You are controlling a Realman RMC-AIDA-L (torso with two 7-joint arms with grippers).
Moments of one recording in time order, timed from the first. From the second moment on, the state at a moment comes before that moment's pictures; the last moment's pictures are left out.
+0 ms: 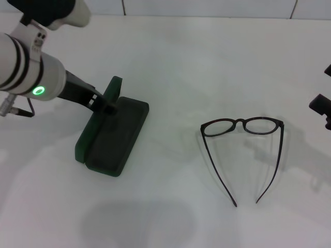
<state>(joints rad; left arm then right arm) -0.37 -2.09 1.47 1.64 2.69 1.41 -2.70 0.32 2.02 -0.85 -0.42 -1.32 -1.84 0.95</state>
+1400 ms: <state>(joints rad) -0.45 -2.09 1.68 1.60 2.62 1.08 -2.34 0.31 2.02 -0.87 -0.39 -1.33 -1.98 0.92</state>
